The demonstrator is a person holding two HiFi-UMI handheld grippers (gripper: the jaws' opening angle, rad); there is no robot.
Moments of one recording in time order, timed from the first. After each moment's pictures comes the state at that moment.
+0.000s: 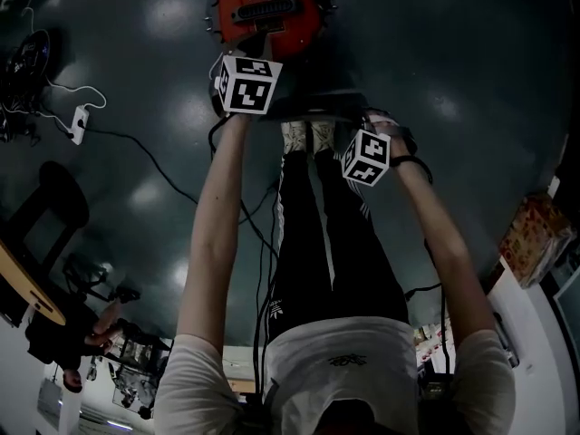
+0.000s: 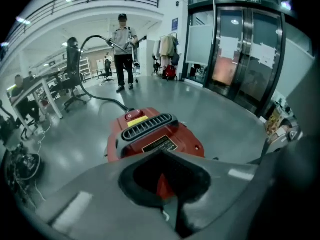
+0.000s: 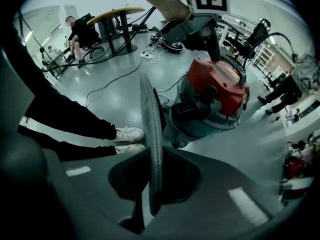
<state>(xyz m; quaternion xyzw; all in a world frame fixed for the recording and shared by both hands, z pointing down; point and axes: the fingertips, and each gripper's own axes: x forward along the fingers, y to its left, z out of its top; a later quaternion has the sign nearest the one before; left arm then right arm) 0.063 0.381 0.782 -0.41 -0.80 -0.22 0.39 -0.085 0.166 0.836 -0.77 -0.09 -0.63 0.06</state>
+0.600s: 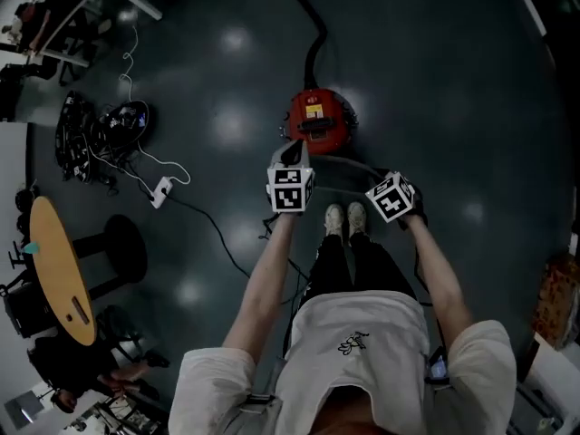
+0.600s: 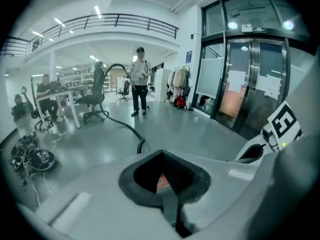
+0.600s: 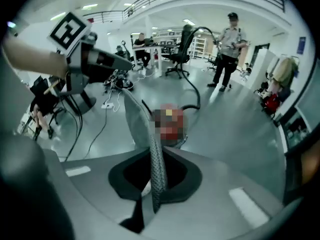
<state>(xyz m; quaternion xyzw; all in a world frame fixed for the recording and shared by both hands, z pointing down) 0.100 0.351 0.512 -0.51 -0.80 -0.21 0.24 -0.067 0.262 0.597 -0.79 -0.35 -0.46 0.21</state>
